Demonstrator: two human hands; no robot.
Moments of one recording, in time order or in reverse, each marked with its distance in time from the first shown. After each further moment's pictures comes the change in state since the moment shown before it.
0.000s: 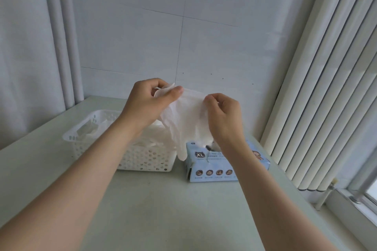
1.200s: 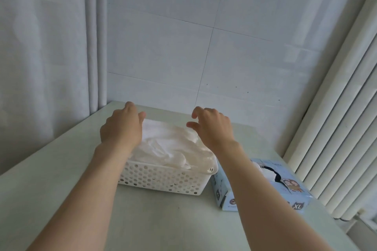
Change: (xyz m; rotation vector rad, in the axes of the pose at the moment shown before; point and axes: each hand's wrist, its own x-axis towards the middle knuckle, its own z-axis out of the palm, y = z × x) left_hand 0.019 -0.082 -0.100 0.984 0.181 -0.306; right_hand 0.064 0.023 0.110 -1.046 -0.301 -0.434
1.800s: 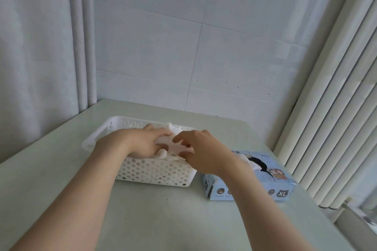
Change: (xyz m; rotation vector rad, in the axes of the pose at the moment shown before) left_hand -0.027 0.042 -0.007 0.194 -0.864 0.326; right_hand -0.074 -0.002 -0.026 0.351 -0.395 -0.090
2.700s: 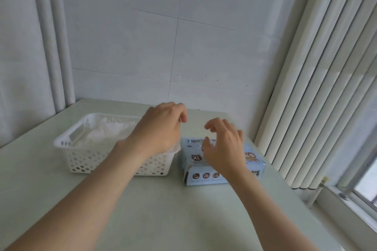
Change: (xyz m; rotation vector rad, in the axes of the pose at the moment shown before) left_hand -0.004 0.097 0.024 -0.061 0.763 0.455; right_hand -0.064 0.086 0.014 -0.053 0.665 0.235
